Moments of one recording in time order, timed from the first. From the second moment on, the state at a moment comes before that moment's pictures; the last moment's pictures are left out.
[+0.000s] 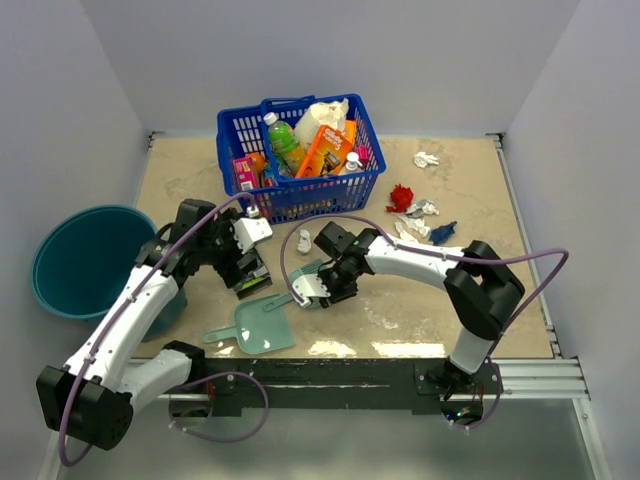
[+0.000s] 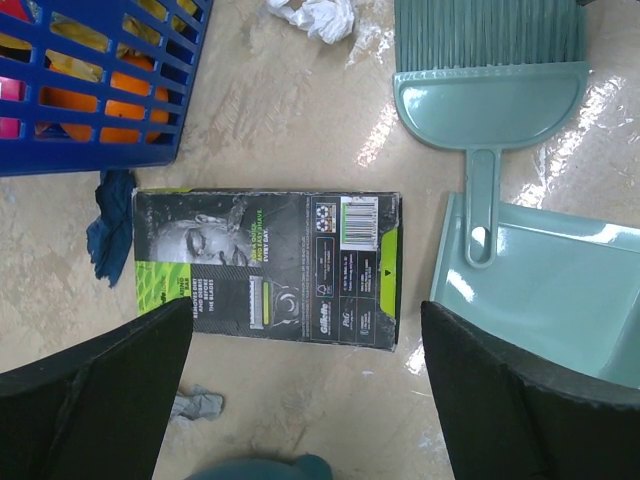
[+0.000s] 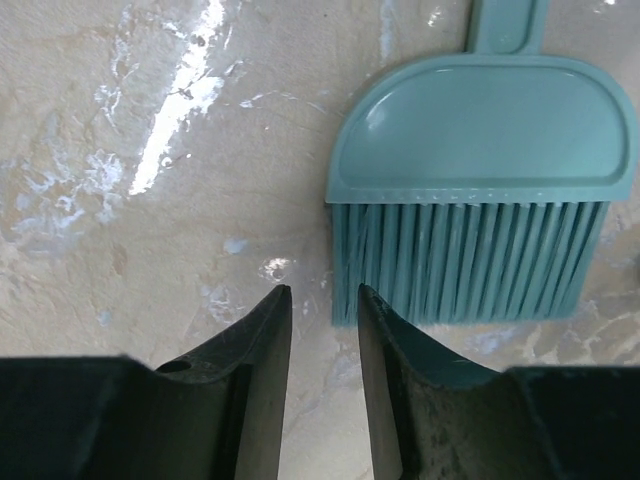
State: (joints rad) left arm -0.30 1.01 0.90 -0.75 0.33 0.70; right arm 0.88 1.74 1.14 -0.71 -0.38 -1.18
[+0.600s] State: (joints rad) left arm -0.30 1.02 0.94 -0.76 0.31 0.68; right arm 0.86 1.78 1.12 -0.68 -0.33 -1.13
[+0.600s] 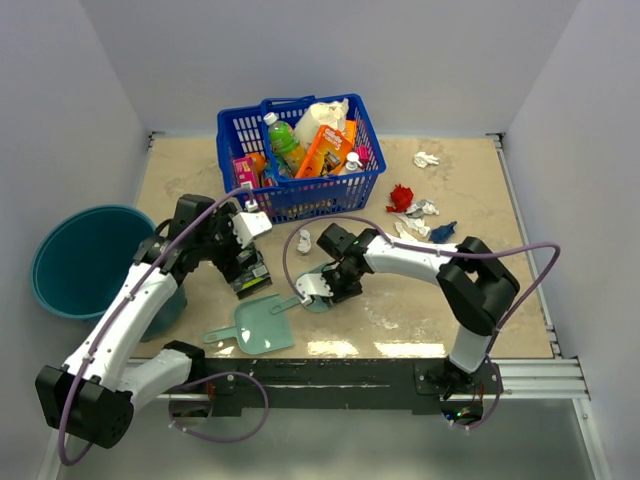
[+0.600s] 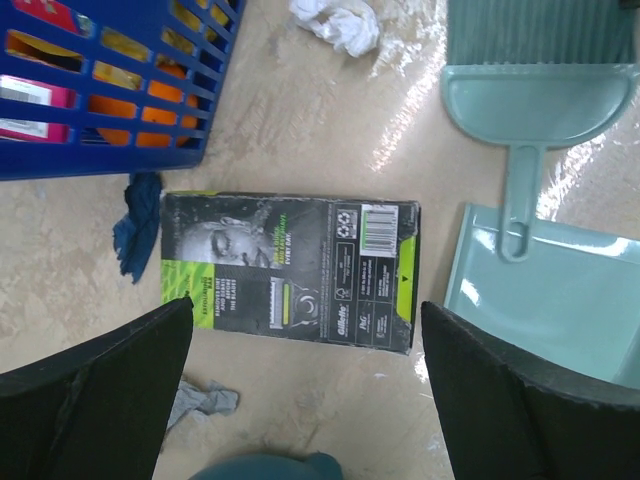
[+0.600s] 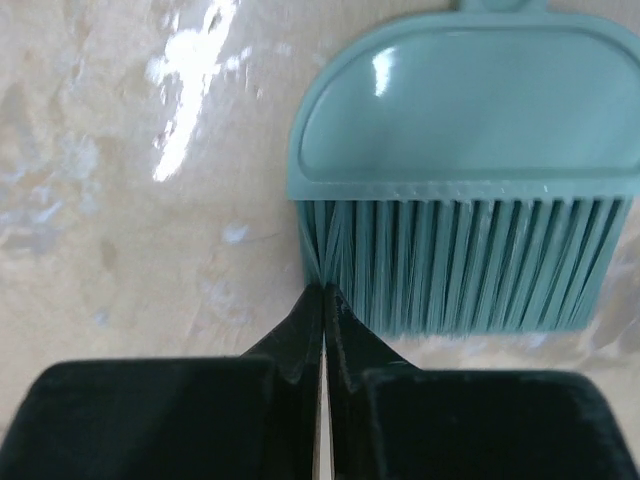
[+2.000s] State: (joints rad) left arm -0.40 1.15 1.03 -0.44 0.92 0.42; right arm 0.69 1.72 1.83 -1.10 -0.69 -0.67
